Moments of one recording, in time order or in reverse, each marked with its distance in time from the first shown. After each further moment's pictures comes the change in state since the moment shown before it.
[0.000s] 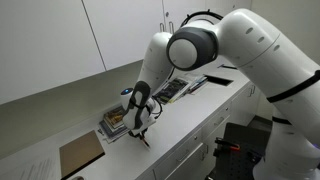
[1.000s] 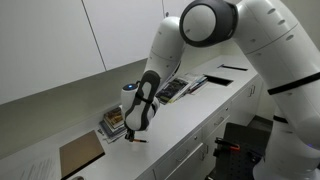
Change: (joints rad) arm -0.147 -0.163 0.226 -0.212 -0.121 0.257 -0.689
